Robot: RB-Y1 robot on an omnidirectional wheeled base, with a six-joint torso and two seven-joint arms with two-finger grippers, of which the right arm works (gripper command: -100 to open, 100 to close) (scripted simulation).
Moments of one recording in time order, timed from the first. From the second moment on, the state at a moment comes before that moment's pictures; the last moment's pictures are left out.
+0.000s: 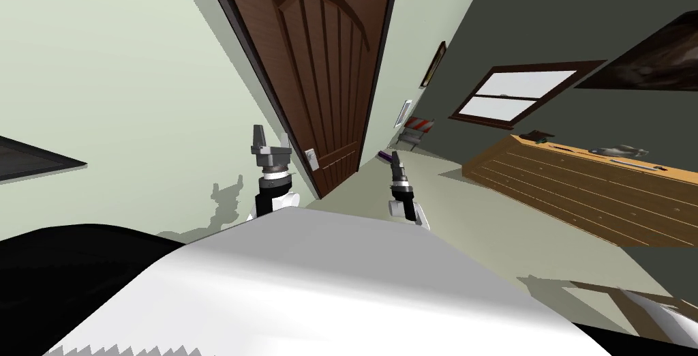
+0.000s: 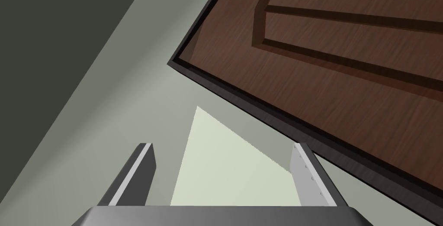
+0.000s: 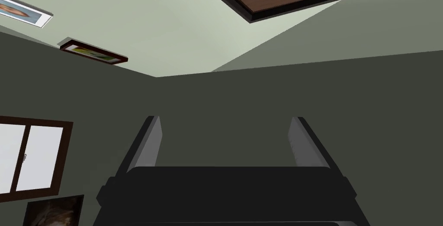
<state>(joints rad) 0.24 -0.11 0.02 -1.87 0.16 -0.48 0.36</state>
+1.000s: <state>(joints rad) 0.13 -0.12 0.01 -1.69 0.24 -0.50 0.45</state>
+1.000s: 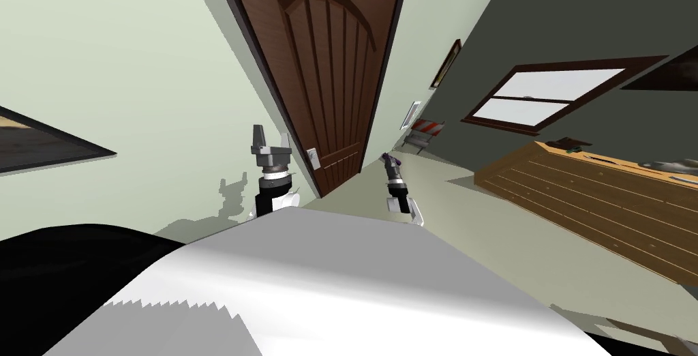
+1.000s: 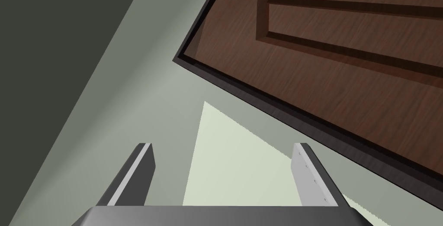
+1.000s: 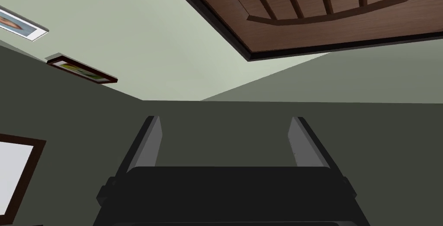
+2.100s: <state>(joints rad) 0.02 -0.13 -0.01 -1.50 0.32 -0.51 0.53</state>
